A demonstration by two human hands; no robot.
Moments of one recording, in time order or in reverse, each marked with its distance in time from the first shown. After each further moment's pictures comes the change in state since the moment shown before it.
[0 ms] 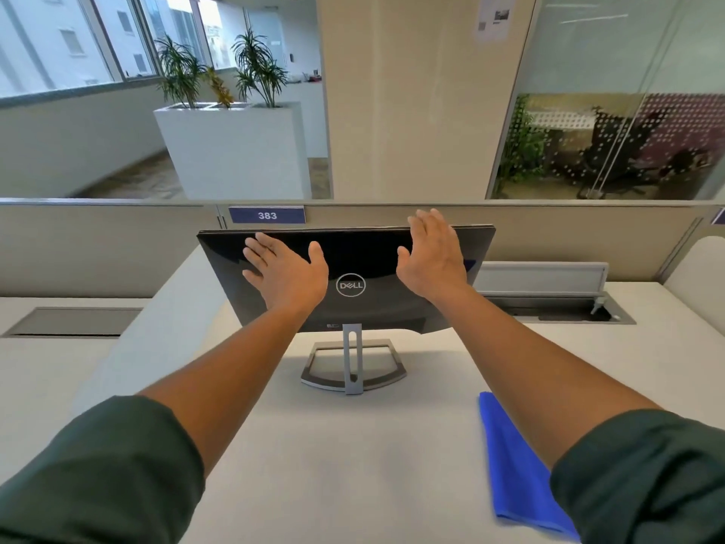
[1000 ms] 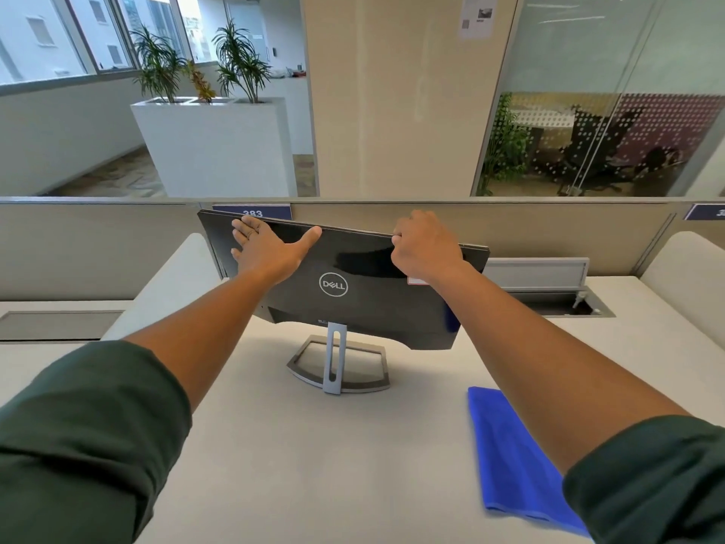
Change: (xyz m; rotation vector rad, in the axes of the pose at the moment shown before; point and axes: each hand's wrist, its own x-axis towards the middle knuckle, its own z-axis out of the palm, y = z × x) left_hand 0.050 0.000 -0.013 0.042 -0.216 0.092; right_hand 0.011 -0.011 -0.041 -0.051 -0.179 -0.011
